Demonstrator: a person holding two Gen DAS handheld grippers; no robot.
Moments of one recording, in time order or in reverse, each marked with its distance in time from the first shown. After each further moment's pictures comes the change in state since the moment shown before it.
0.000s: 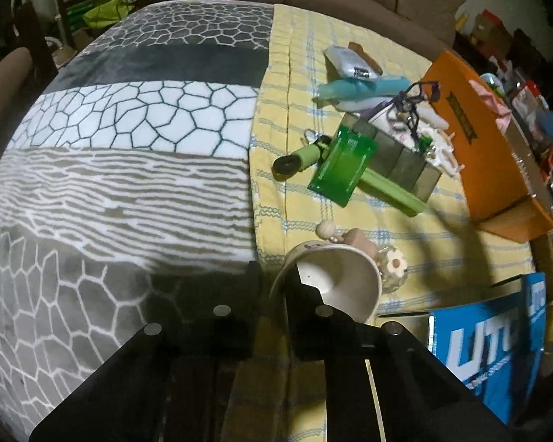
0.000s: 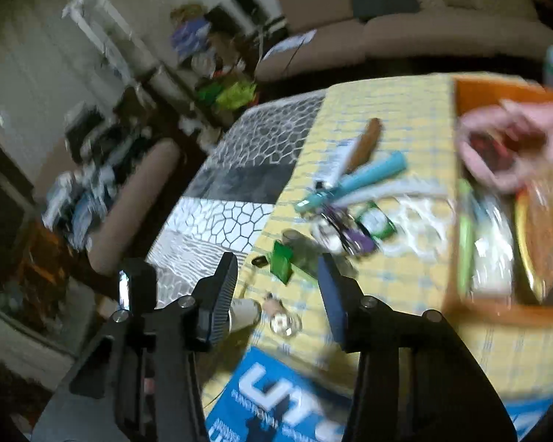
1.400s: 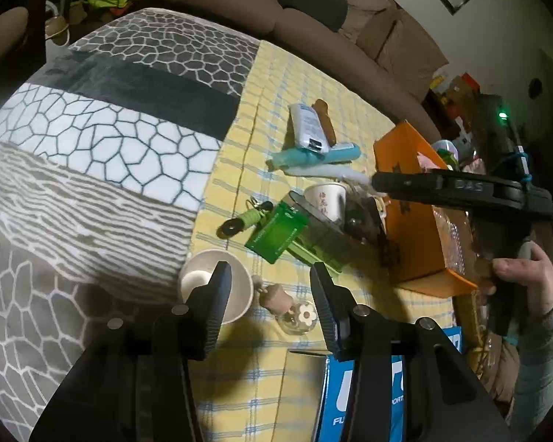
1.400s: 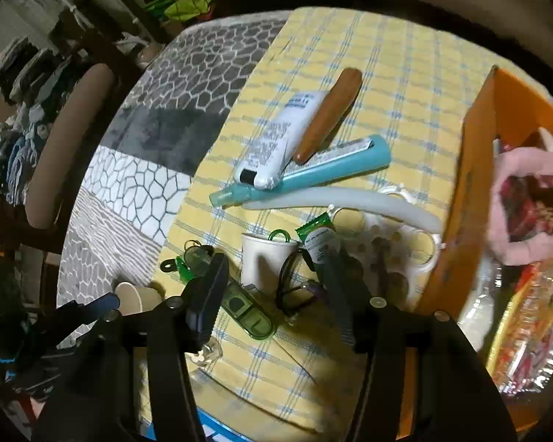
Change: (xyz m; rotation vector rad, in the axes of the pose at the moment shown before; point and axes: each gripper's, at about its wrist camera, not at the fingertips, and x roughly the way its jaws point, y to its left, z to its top) left arm -0.031 0.003 0.033 -0.149 -0.071 -0.245; right arm 0.104 -0.059 0.050 0.009 0.350 -0.181
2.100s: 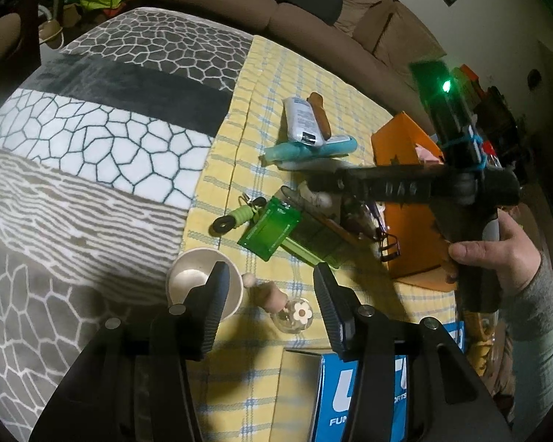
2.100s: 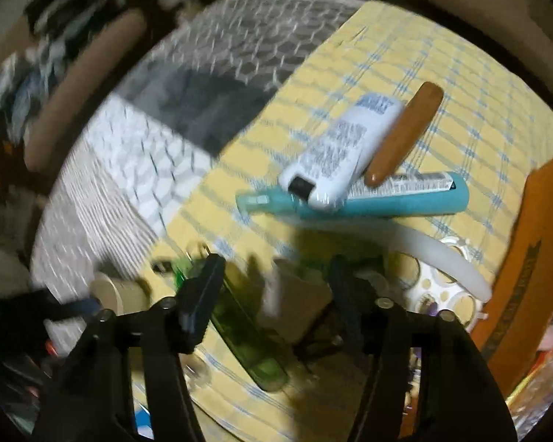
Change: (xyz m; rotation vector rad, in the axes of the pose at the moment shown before) left arm 0.003 -0.006 0.001 0.019 0.019 0.006; right arm 0.051 0.040 0.016 -0.281 0.118 -0.037
